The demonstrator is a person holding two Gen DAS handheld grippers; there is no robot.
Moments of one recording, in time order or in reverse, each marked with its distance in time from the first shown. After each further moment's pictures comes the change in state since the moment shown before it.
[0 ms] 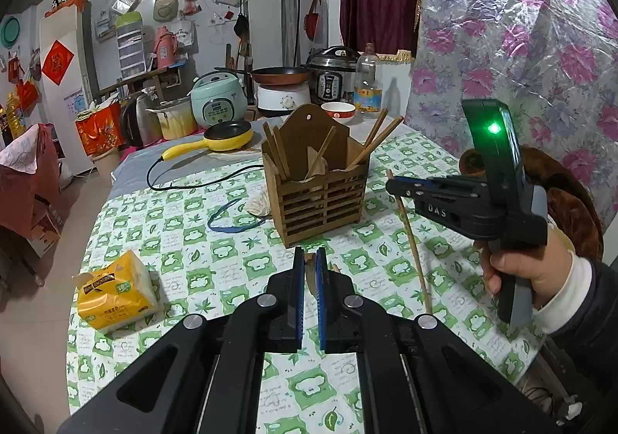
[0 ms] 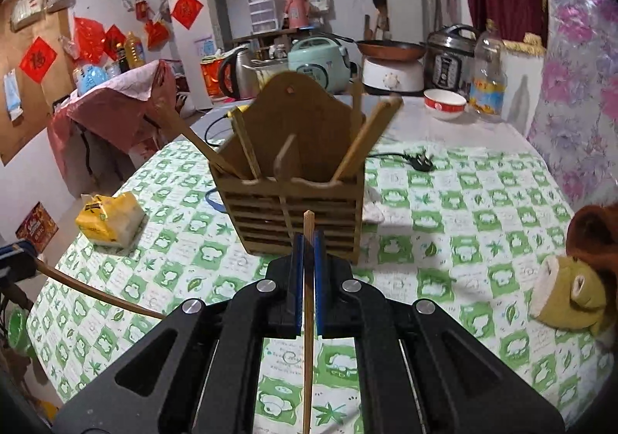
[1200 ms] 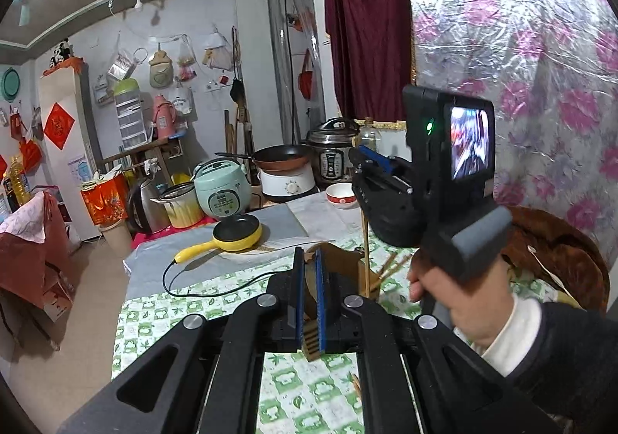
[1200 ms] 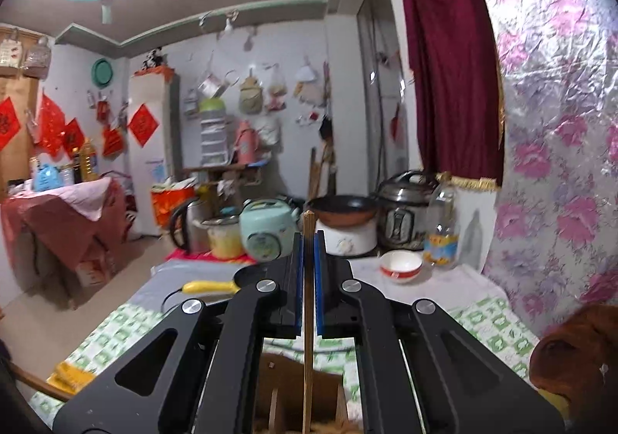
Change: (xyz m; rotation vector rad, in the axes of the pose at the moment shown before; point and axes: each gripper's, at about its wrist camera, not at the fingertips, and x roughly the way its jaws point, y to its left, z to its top) left arm -0.020 -0.002 0.130 0.092 -0.209 0.033; right arm -0.024 0.037 0.154 0.024 -0.530 -0.243
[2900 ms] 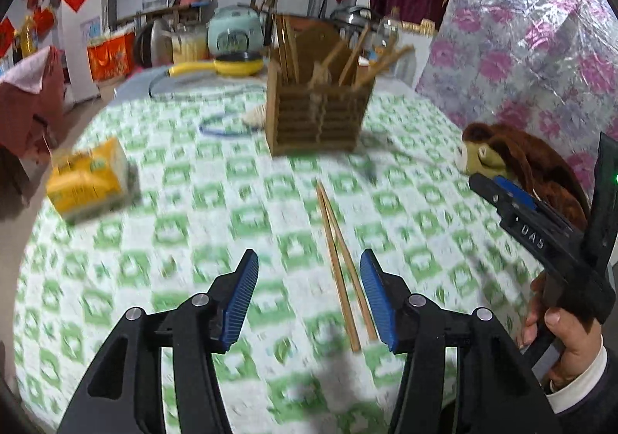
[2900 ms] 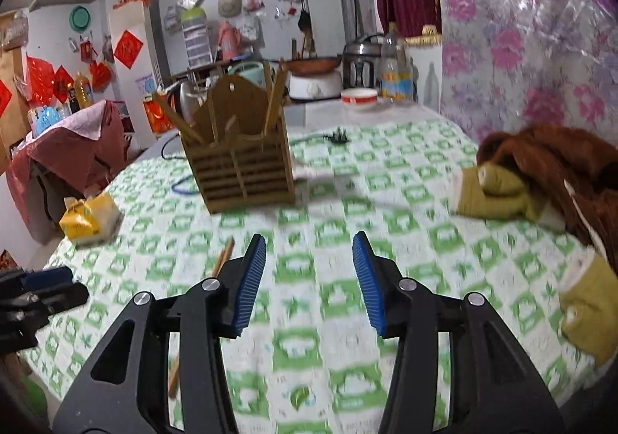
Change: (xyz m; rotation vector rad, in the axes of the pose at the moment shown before) left arm -0.014 -0.038 -0.211 -0.287 0.372 -0.053; right arm -0.181 -0.080 -0.190 0.076 0.429 -0.011
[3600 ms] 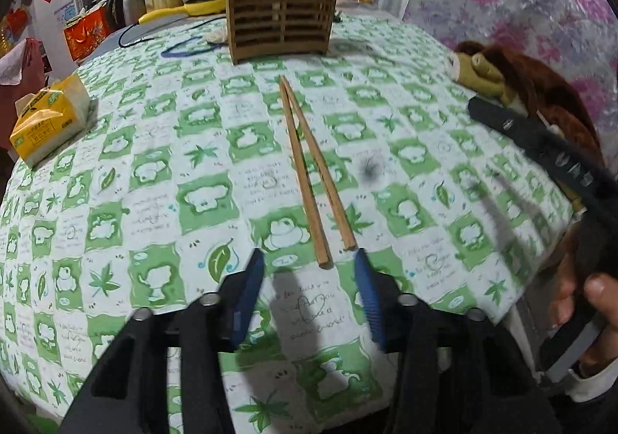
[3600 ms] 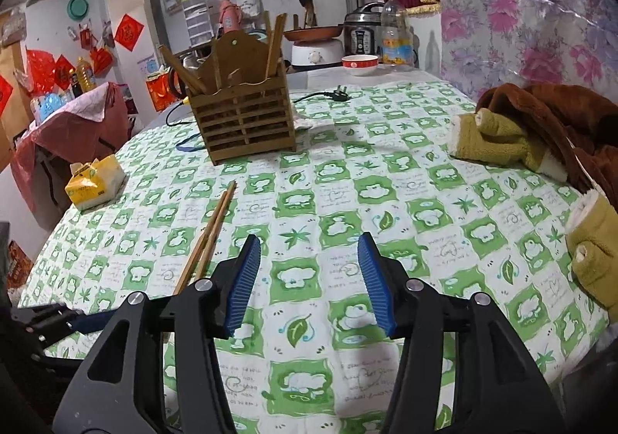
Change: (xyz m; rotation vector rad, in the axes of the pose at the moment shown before) left arm 0.052 -0.033 -0.068 0.074 0.186 0.012; right arm -0.009 -0.007 -0.042 0.015 0.080 0.020
